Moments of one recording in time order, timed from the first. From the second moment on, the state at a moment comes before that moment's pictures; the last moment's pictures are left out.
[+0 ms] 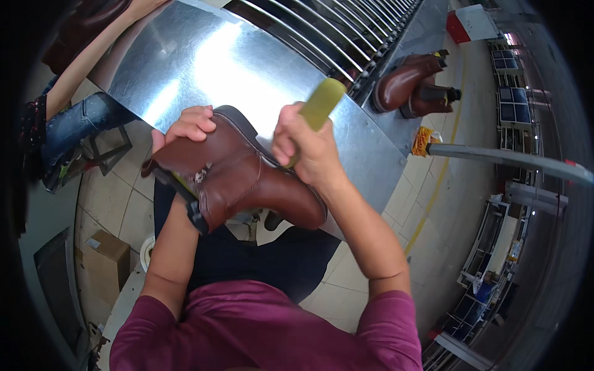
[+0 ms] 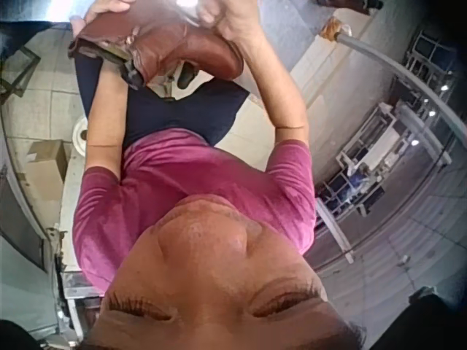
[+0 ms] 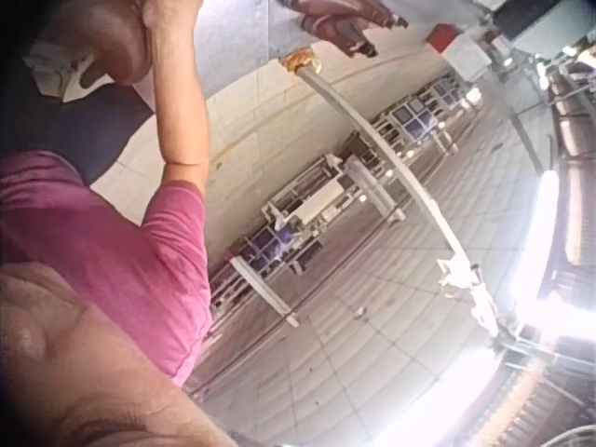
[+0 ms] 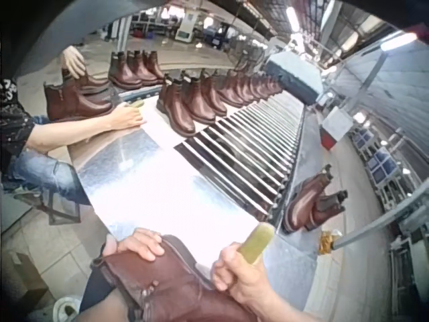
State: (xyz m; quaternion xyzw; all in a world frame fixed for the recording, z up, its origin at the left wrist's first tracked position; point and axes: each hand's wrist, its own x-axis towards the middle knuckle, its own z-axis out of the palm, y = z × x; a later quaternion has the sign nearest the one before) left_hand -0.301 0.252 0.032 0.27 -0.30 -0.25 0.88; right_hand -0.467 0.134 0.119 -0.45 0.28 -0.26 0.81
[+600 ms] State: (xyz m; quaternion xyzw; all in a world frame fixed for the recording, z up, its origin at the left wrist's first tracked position) left_hand -0.390 0.282 0.082 0.65 -0.42 -0.30 0.56; right_hand -0.503 0.242 0.060 -0.46 0.46 -0.50 0.57
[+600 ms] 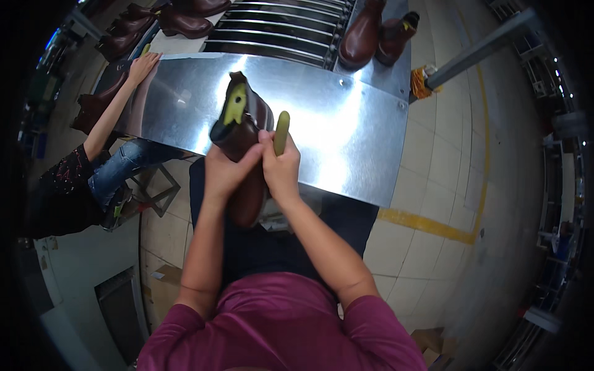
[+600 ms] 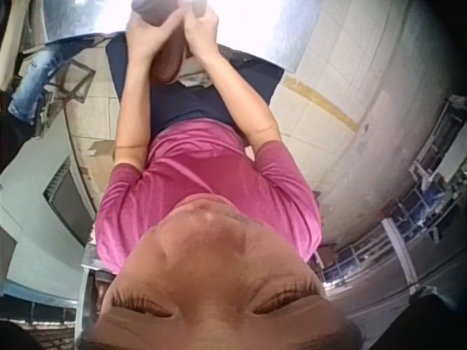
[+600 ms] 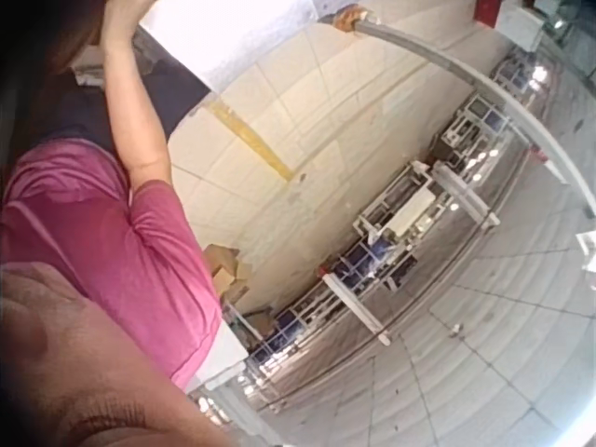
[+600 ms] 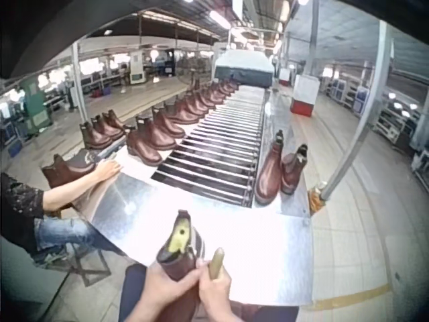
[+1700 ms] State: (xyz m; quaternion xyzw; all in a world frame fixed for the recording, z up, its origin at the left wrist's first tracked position) left_hand -0.343 0.351 0.069 0.58 -0.19 -0.29 0.74; right_hand -0.408 0.204 0.116 -0.35 0.32 -0.56 0.68
